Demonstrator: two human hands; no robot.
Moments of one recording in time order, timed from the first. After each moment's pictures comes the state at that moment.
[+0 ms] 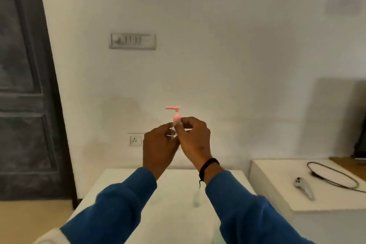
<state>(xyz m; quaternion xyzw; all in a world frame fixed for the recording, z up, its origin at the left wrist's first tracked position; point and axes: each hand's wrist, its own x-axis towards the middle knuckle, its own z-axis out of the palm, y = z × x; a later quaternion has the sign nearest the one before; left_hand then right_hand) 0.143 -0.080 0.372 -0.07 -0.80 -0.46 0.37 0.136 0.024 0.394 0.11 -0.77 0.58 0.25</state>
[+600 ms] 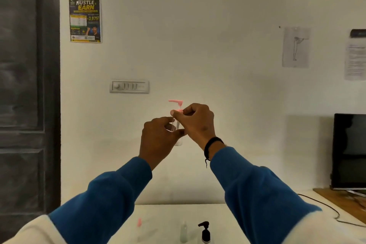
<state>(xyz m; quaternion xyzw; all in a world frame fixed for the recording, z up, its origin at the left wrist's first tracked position) 0.223 -0.034 0.517 -0.12 -0.79 -0.39 0.46 0.224 0.091 0.557 0.15 -0.77 0.50 0.37</state>
